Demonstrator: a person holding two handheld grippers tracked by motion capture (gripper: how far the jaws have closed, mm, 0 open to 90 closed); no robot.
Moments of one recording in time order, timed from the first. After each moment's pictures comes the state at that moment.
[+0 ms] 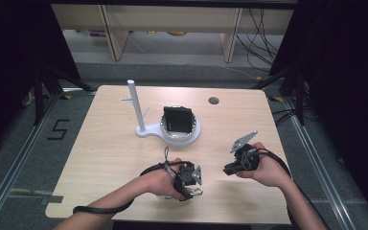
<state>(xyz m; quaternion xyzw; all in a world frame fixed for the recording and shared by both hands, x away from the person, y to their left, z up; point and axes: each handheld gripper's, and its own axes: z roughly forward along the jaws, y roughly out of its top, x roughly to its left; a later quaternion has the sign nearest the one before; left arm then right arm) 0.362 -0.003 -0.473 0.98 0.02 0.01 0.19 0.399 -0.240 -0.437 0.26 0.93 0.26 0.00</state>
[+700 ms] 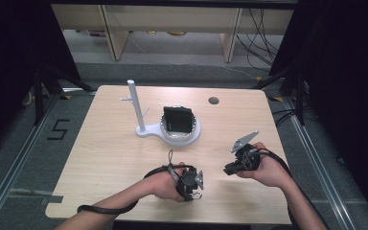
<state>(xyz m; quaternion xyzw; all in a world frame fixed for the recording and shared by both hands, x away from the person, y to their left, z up) 0.356 -0.008 -0.481 0.98 0.01 -0.01 0.18 0.399 -0.243 -0.437 0.26 0.93 0.27 0.00</state>
